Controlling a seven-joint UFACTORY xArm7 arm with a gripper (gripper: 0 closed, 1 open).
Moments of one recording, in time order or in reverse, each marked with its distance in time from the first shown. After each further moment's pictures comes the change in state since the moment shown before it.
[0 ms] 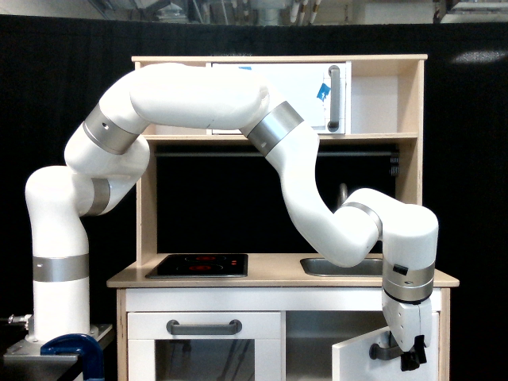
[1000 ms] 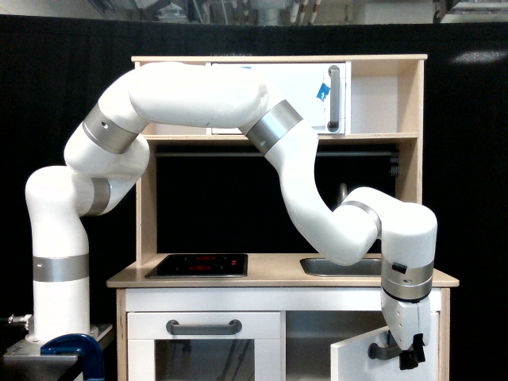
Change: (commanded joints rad) arm -0.007 -0.016 0.006 -0.013 -0.003 0.002 0.004
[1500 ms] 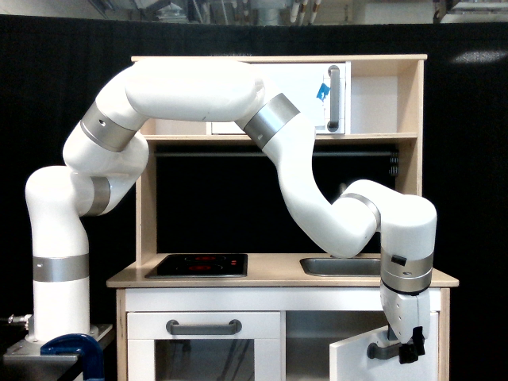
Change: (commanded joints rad) arm -0.010 -0.043 0.004 -0.016 -0.007 0.026 0.015
